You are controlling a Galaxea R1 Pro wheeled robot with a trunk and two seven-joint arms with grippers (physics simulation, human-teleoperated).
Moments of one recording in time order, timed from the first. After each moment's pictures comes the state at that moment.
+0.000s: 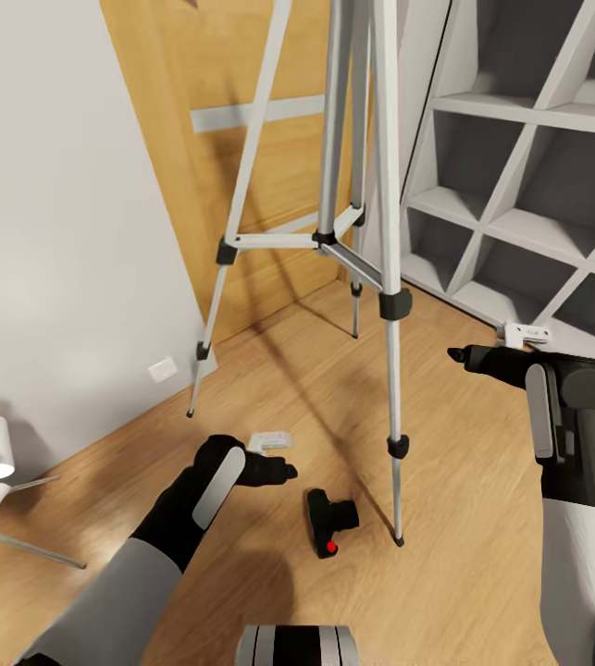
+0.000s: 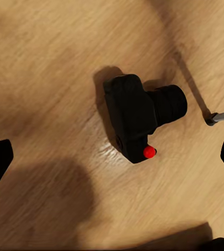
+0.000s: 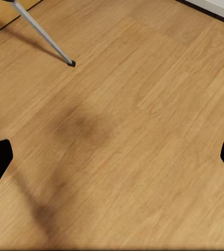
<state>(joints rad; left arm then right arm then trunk) -0.72 -0.12 -0.32 -1.01 0.58 0.97 0.26 -0.84 -0.16 -0.21 -1.49 -0.04 1.04 0.13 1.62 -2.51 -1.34</state>
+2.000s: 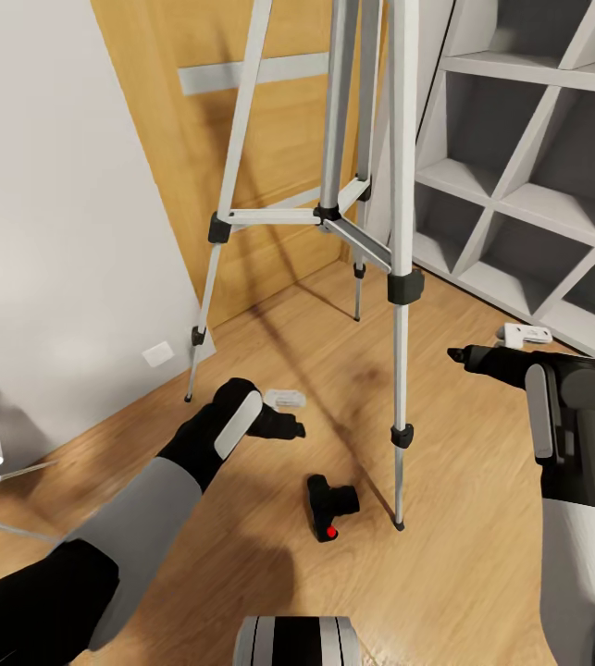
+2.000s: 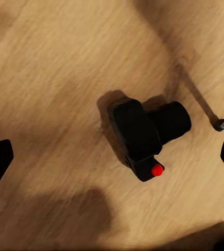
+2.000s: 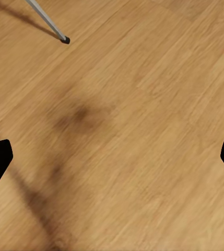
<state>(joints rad) -1.01 -0.16 -0.41 -0.78 0.58 1.04 0.22 -0.84 -0.16 -0.21 -1.49 -0.04 1.04 0.13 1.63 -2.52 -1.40</state>
